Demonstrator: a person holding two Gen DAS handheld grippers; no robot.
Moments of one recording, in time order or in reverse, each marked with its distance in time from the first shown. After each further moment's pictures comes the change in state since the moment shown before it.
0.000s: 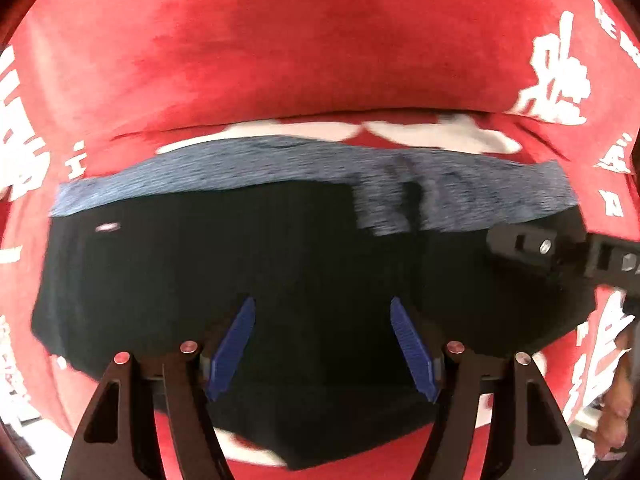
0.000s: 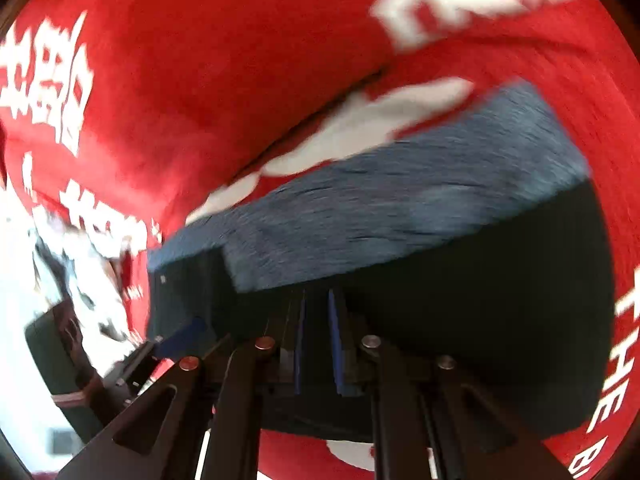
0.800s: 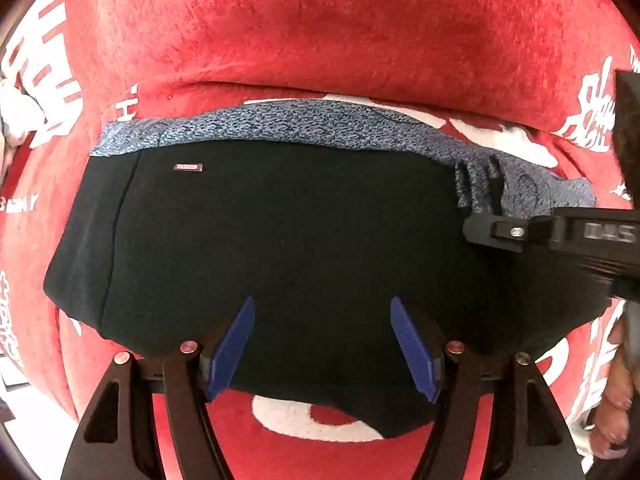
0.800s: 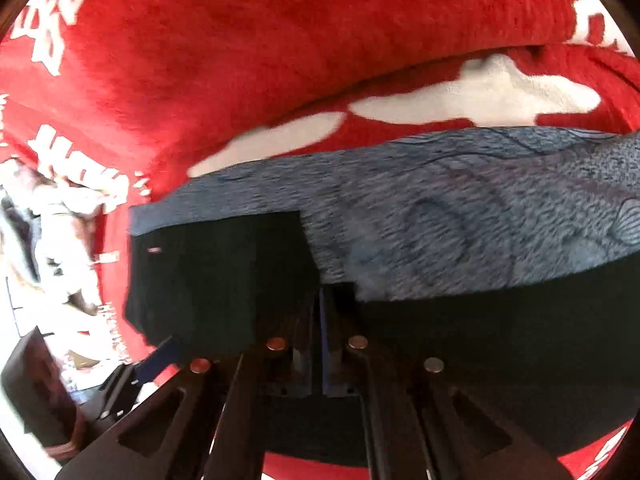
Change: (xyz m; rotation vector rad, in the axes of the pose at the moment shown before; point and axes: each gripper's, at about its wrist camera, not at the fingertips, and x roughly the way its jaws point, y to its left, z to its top) left arm 0.001 0.061 -0.020 -0.098 0.020 0.000; right arm 0.063 0.073 0.002 -0.051 0.129 -0.049
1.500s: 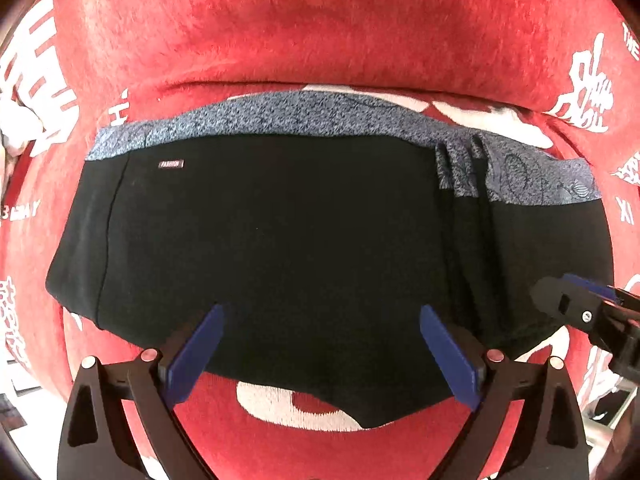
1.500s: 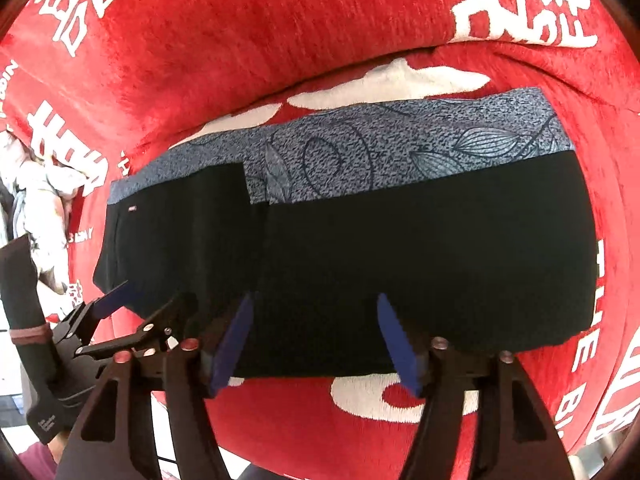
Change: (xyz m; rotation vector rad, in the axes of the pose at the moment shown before) left arm -0.005 -0.017 -0.007 0.023 0.027 0.024; right arm -0.052 -0.027 -0.052 -0.043 -0.057 -0.181
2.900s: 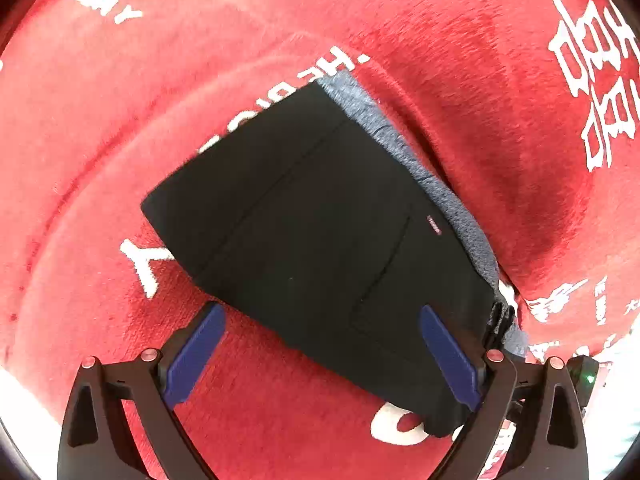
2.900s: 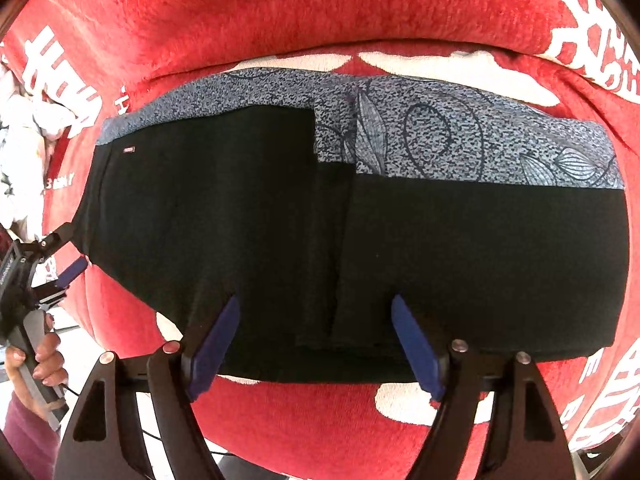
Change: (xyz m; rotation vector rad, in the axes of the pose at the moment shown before) left arm 0.020 0.240 -0.049 -0.610 -0.101 -0.424; right arm 0.041 0.059 -0.007 -0.143 0.106 -0.104
